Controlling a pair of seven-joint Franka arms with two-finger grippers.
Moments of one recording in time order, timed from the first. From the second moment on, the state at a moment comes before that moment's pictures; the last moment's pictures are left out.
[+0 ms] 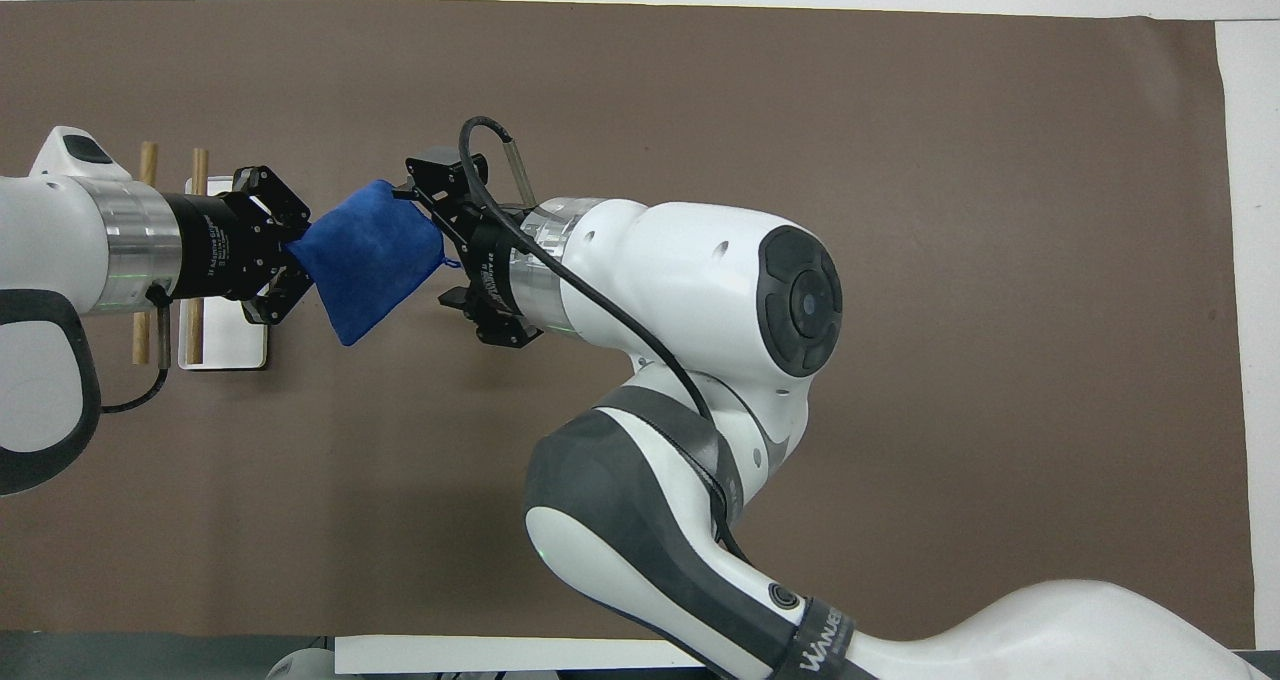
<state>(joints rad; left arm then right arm) -0.28 -0.17 0.01 -2.11 -0.39 2.19 -1.46 -0.02 0.32 0.82 -1.73 0.34 2.66 1.42</state>
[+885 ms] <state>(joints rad) -0.11 -0.15 0.02 -2.27 -0.39 2.58 -1.33 -0.03 0.06 0.22 -1.83 0.03 1.93 0.37</state>
